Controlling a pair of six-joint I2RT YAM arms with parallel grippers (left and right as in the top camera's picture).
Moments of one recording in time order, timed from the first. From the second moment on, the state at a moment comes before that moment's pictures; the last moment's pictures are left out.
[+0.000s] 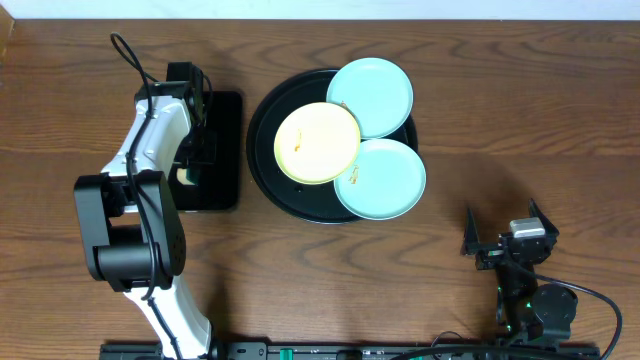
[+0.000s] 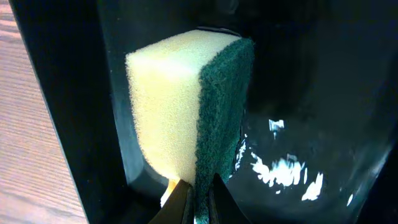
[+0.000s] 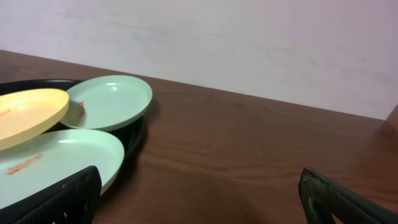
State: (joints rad) left arm 0.05 1.99 1.47 -1.01 -0.24 0.03; right arm -0.05 0.01 0.01 -0.06 -0.14 -0.12
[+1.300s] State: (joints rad) left arm 0.16 1.91 1.48 -0.97 0.13 0.03; right arm -0.05 0.01 0.01 -0.06 -0.14 -0.12
